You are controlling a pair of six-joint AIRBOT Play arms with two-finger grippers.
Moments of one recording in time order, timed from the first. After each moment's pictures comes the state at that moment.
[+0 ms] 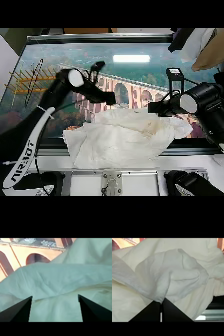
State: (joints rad) left arm -0.53 -1.48 1.46 1.18 -1.19 -1.63; right arm 0.45 -1.03 1.21 -1.68 1.43 2.07
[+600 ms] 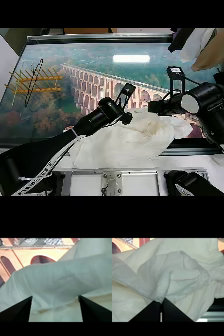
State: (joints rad) left arm -0.91 -1.54 1.38 1.81 -1.02 -2.05; right arm 0.45 -1.02 1.21 -1.68 1.41 2.07
